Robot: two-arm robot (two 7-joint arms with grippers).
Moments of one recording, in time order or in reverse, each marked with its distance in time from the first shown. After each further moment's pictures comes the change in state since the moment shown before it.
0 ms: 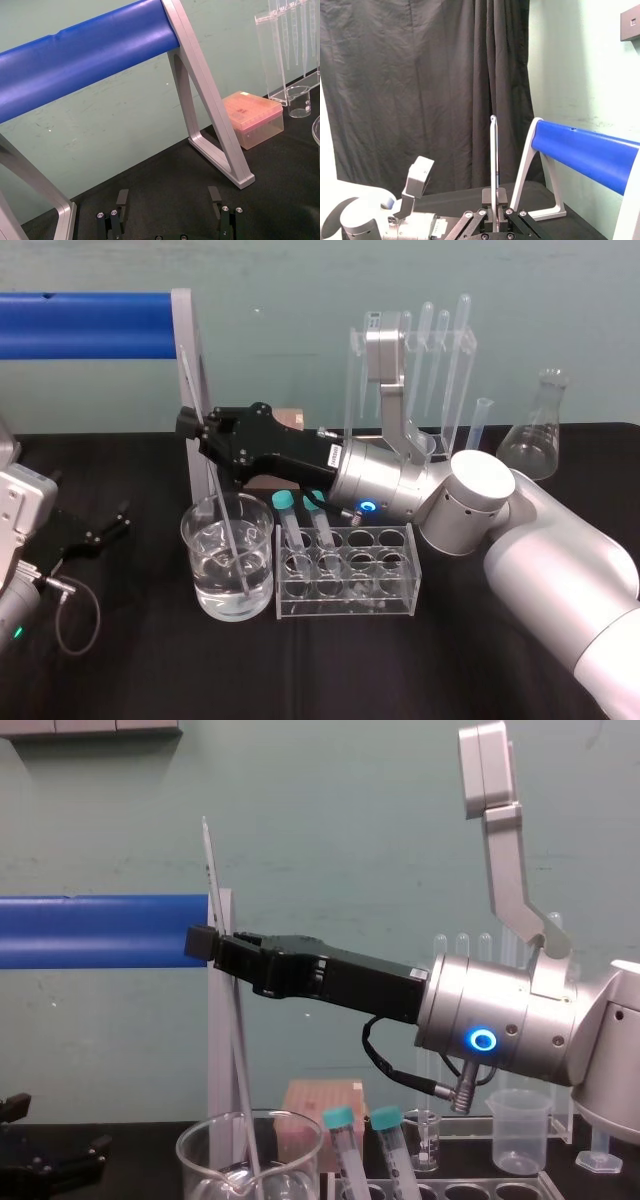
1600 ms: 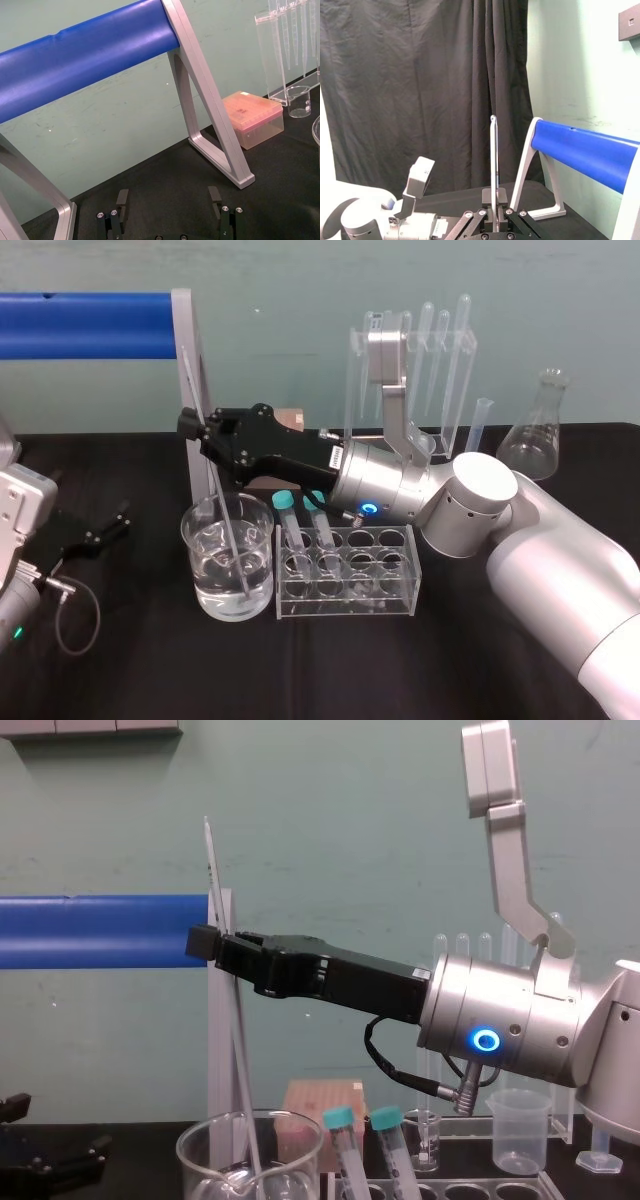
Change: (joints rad) left arm 0.000 0.000 0.000 0.000 0.000 0.000 0.000; right arm -0.011 0.010 -0.001 -0.024 0.003 0.008 -0.015
